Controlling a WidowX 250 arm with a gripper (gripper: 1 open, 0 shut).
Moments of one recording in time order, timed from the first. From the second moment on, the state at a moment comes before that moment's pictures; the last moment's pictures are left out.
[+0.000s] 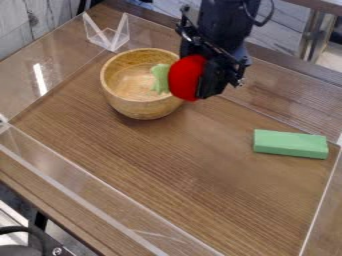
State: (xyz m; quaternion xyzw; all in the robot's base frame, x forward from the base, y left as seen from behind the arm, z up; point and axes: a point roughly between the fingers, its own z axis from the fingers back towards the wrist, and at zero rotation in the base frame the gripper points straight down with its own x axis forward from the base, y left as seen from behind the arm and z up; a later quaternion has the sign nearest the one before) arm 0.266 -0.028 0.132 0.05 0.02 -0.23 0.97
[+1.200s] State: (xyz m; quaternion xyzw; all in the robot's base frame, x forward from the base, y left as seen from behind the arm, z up) arm 0.256 -0.118 0.055 0.00 -0.03 -0.31 0.95
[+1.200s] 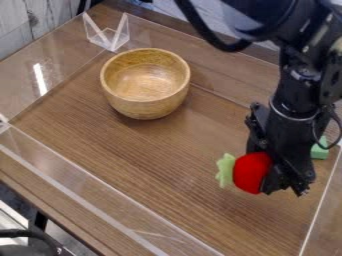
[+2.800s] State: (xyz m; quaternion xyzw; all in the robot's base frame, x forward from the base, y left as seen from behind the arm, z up) arm 0.262 -0.064 0.054 0.00 -0.05 -0.29 0.96
